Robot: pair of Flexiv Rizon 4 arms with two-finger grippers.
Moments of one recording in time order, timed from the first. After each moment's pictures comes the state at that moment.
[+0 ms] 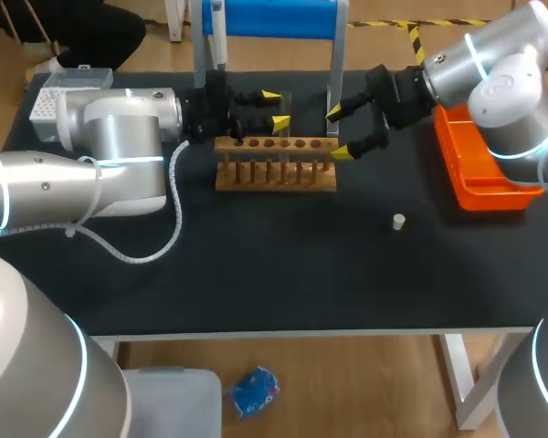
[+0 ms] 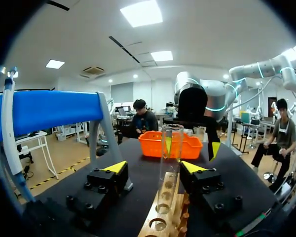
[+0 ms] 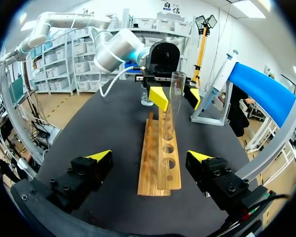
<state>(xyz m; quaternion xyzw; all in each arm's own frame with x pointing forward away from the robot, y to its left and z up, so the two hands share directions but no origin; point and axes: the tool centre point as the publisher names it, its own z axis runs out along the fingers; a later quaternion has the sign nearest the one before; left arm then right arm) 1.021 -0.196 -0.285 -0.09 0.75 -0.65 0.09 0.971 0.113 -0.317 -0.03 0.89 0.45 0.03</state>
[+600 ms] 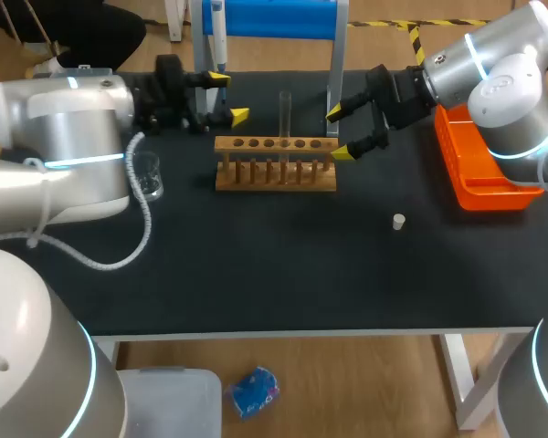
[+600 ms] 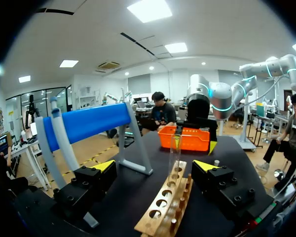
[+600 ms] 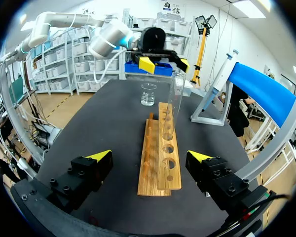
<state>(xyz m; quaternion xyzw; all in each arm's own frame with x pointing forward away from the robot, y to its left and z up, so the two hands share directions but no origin) 1.001 -0.104 -0.240 -0.15 0.77 -0.60 0.15 0.971 0.113 -0.317 -0.03 0.89 0.45 0.03</state>
